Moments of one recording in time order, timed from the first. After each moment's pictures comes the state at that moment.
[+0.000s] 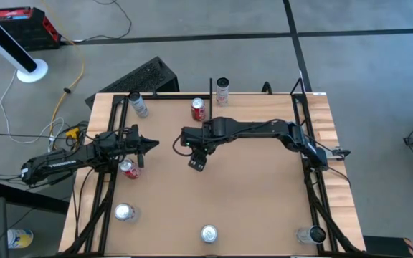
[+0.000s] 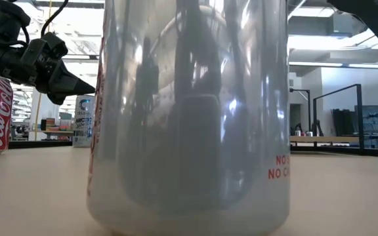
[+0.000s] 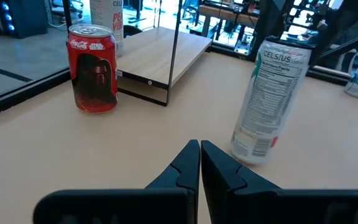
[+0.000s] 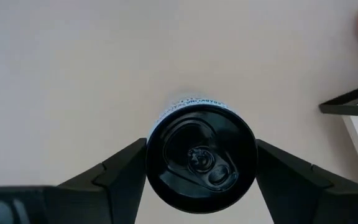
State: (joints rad) left arm 0.29 0.13 0.02 0.00 -0.01 -0.18; right arm 0.00 2.21 2.26 -1.25 0.07 0.43
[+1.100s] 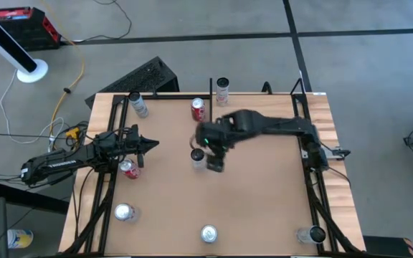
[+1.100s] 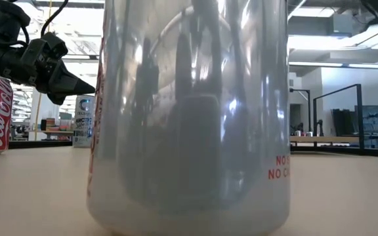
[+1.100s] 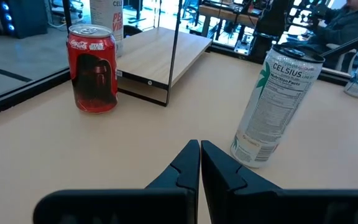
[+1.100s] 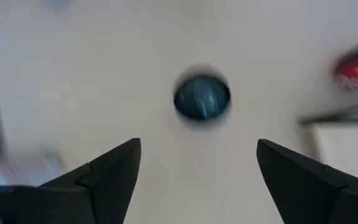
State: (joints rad) left arm 0.29 0.13 0.02 0.00 -0.01 -0.18; right arm 0.05 2.06 2.34 -1.41 0.05 0.26
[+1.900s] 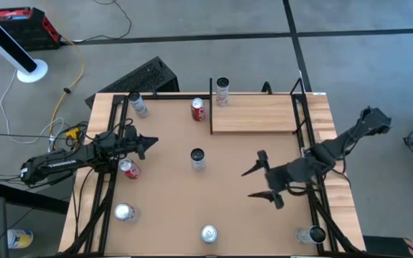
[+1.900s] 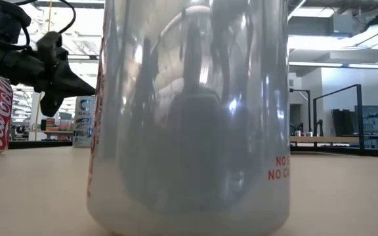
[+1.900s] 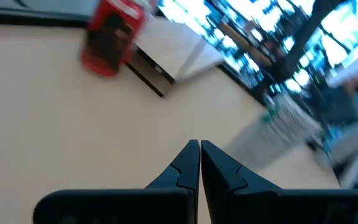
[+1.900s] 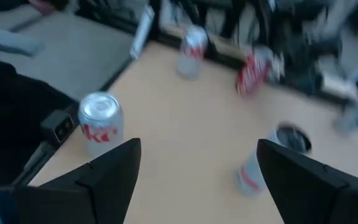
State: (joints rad) left arm 0.29 0.14 0.02 0.01 -0.08 -0.63; right arm 0.53 1.12 1.01 -0.32 0.31 -0.08
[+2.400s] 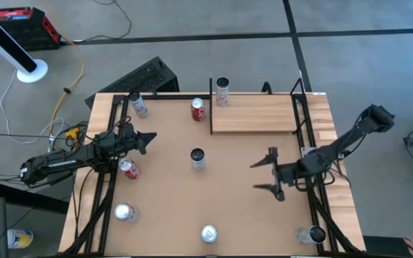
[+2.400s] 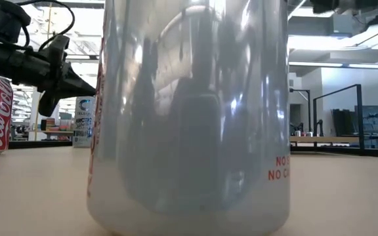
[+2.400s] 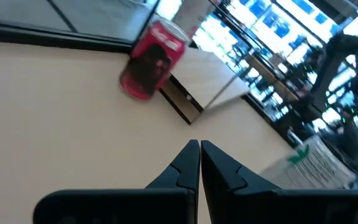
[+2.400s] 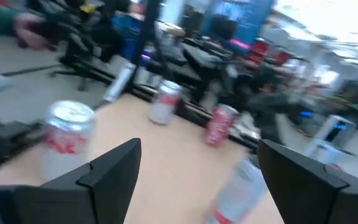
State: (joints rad) left arm 0.29 0.15 0.02 0.03 -0.23 -0.68; right arm 0.55 0.87 0.38 0.49 0.41 -0.36
